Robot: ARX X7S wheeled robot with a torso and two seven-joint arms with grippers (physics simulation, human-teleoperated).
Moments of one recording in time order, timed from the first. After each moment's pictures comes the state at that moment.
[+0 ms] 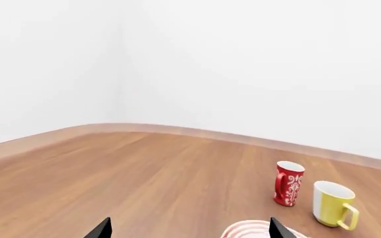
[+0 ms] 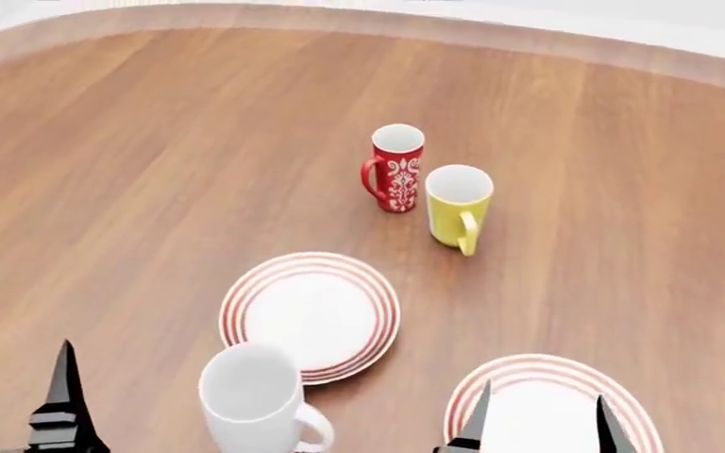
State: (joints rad) left arm -0.06 -0.21 0.02 0.22 -0.29 -0.10 -0.14; right arm 0.06 0.16 -0.10 -0.11 0.18 0.05 0.23
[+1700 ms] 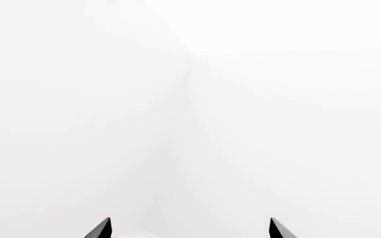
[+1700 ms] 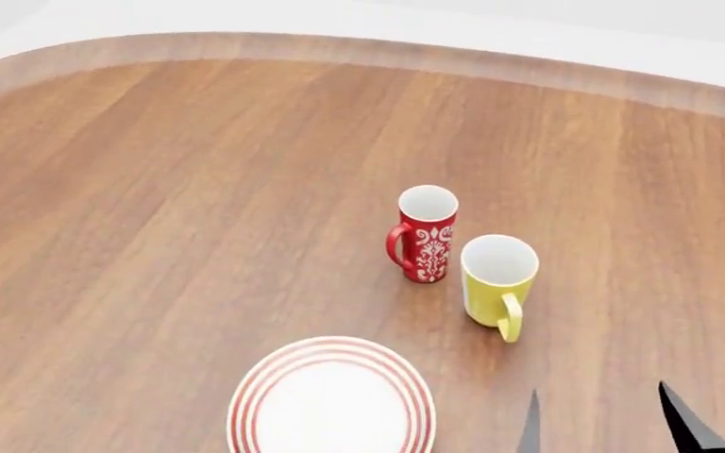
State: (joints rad) left arm 0.15 -0.19 -0.42 0.79 -0.50 -0.14 -0.18; right arm -0.05 0.49 -0.01 -0.54 0.38 0.41 0.20
